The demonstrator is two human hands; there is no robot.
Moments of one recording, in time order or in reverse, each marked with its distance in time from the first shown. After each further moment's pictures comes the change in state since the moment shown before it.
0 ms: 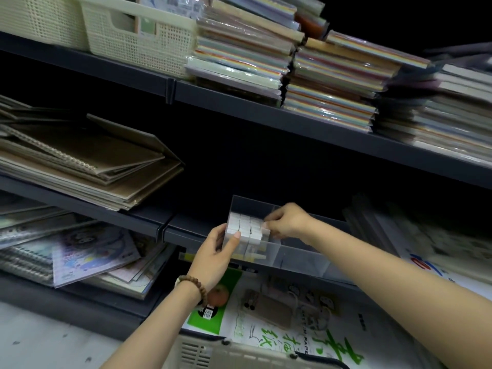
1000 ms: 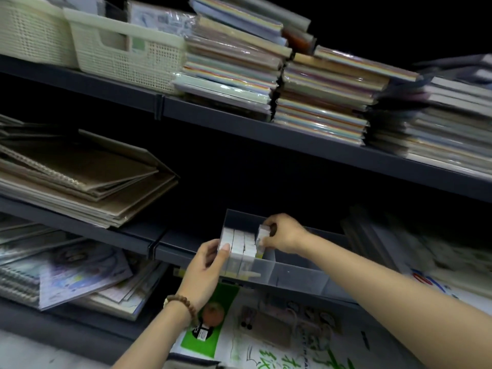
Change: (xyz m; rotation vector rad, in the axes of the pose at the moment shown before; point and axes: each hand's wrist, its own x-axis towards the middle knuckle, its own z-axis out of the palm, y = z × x) left_hand 0.005 0.002 0.001 -0.030 0.083 0.001; right_hand 0.008 0.002 -0.007 -0.282 0.049 -0.150
